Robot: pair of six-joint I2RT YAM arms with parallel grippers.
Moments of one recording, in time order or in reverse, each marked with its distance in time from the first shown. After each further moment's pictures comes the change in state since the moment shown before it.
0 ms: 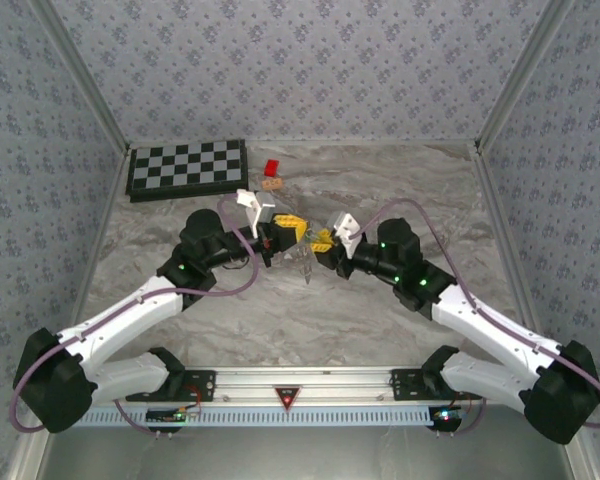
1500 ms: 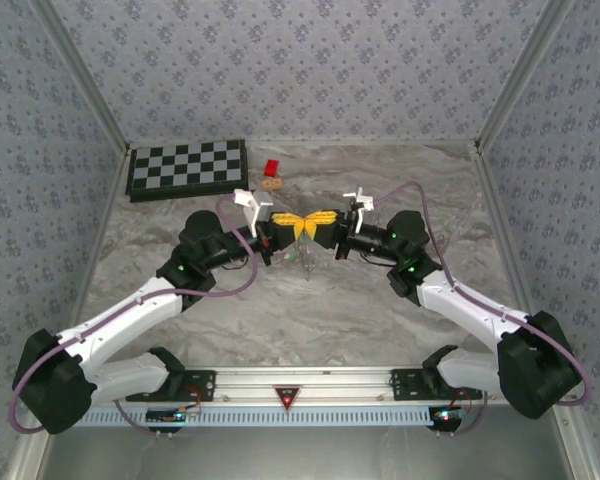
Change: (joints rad) left arm 0.000 -0.008 -0.008 0.002 -0.050 -0.007; right arm -0.101 0.198 -0.022 0.621 -0.336 0.604
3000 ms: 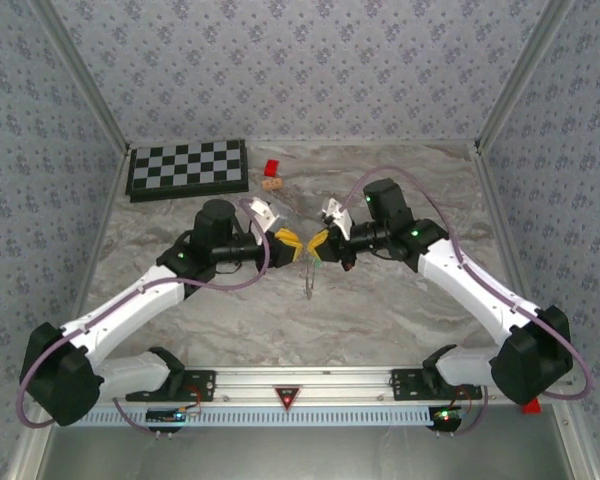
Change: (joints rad) left arm 0.052 0.071 0.100 -0.454 0.137 0.249; right arm -0.015 0.081 0.400 -1.183 -0.088 -0.775
